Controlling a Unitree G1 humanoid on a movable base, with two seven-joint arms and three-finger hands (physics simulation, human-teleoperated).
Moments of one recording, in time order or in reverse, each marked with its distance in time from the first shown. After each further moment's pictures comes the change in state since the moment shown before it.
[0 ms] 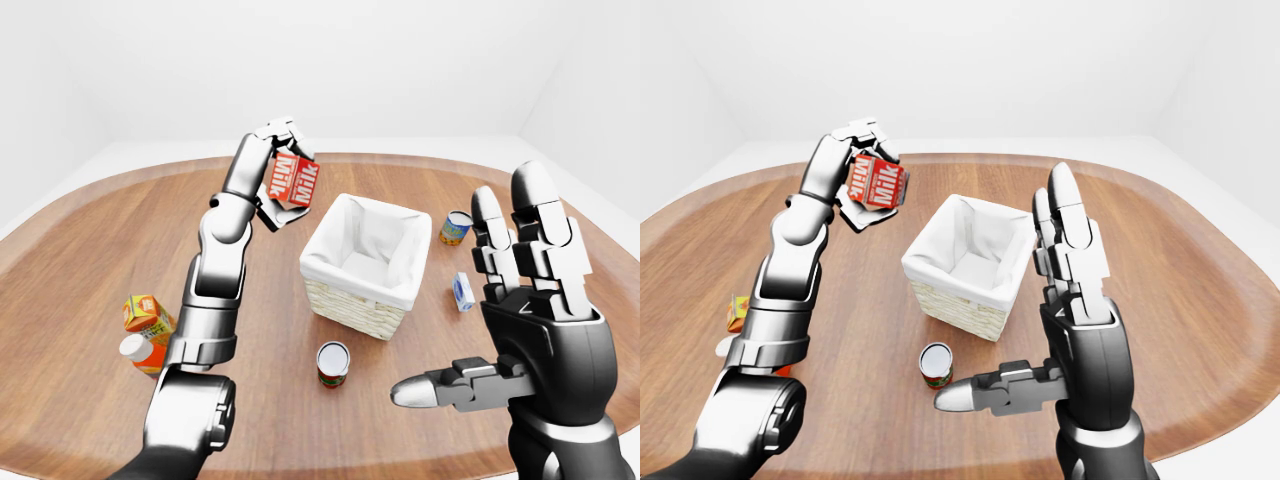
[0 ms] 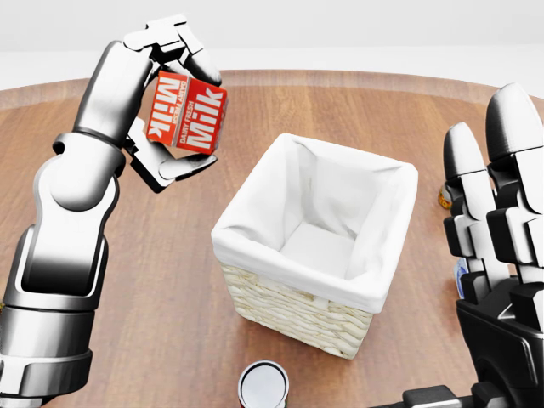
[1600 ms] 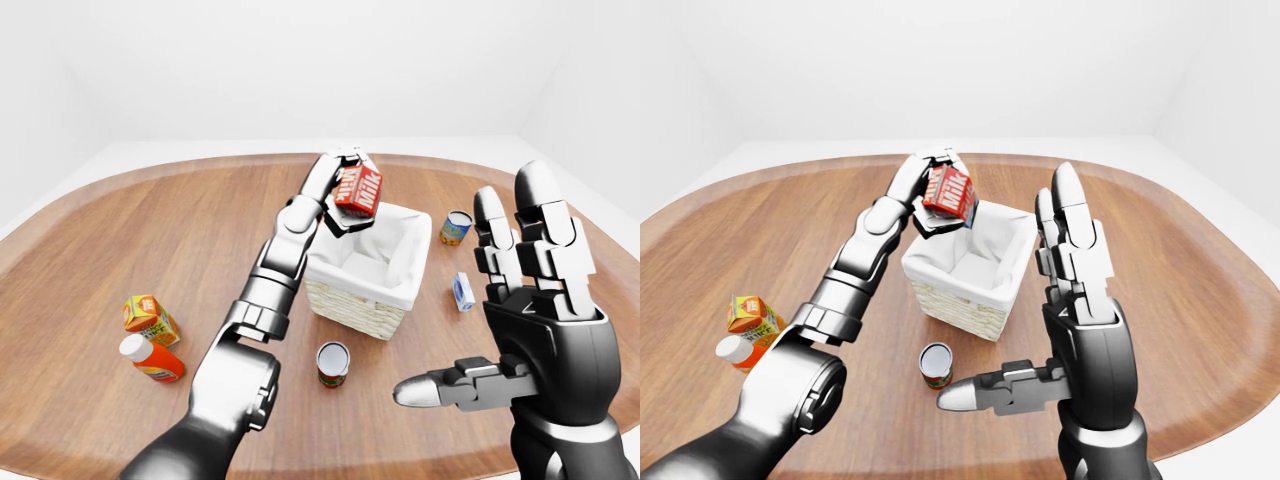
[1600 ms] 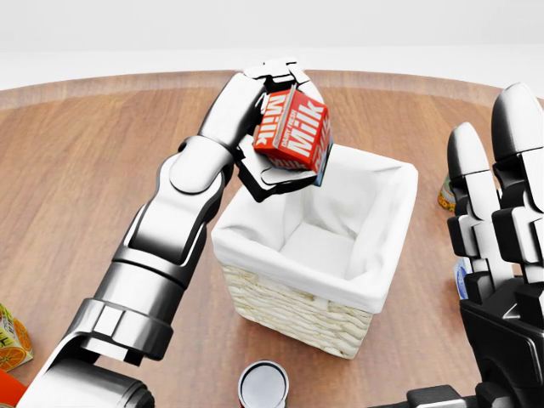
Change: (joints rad) left arm -0.213 -0.204 -0.070 0.468 -0.200 -0.002 0.023; right arm 0.001 0.001 -0.016 0.000 0.015 0.000 0.005
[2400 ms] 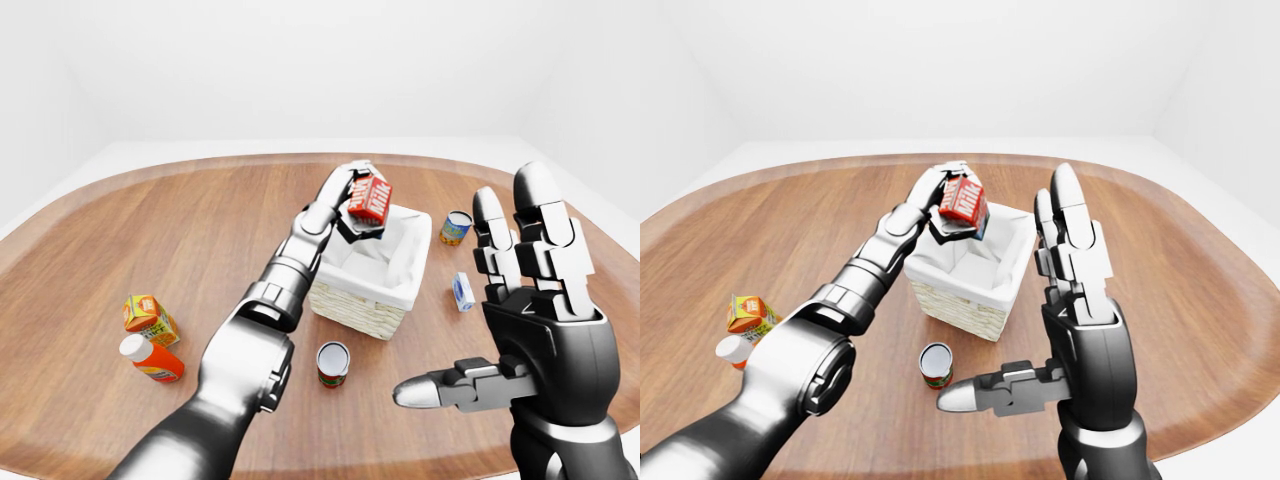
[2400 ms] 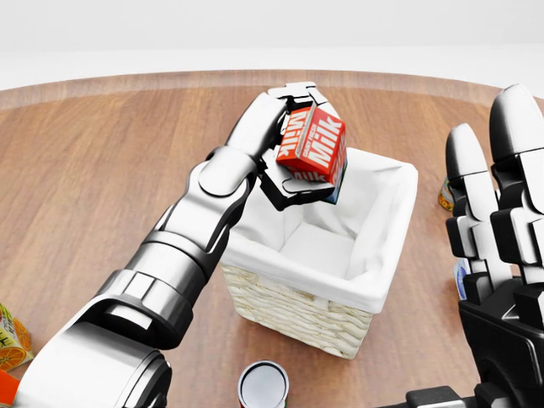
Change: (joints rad) left arm -0.174 -0.037 0.018 0.456 -0.047 -0.173 0.045; right arm 0.003 -0.002 0.004 0.000 0.004 0.000 -0.001
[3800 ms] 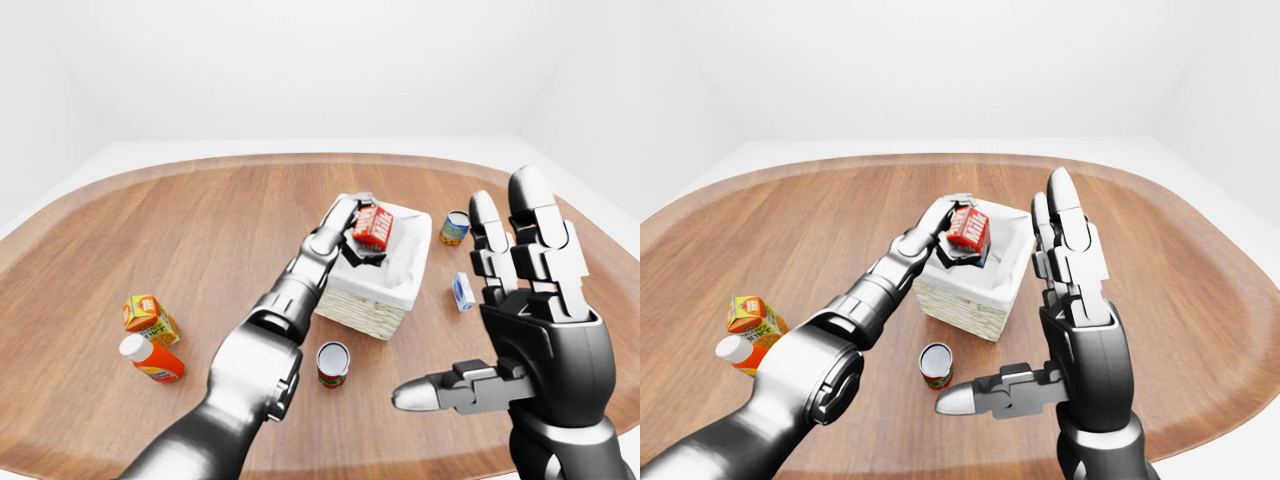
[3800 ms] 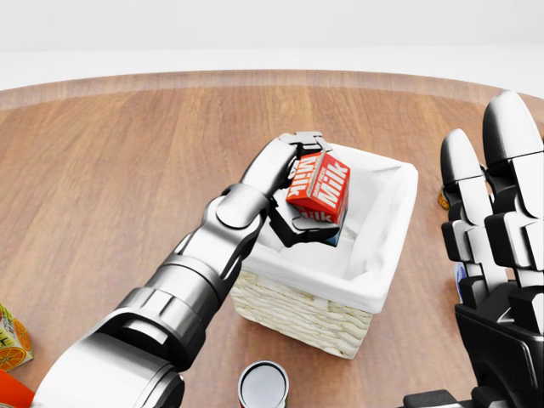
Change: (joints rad) left arm 0.028 -0.052 0.002 0.135 0.048 0.000 0.025; right arm 0.015 -0.004 0.010 0.000 0.003 0.000 -0.002
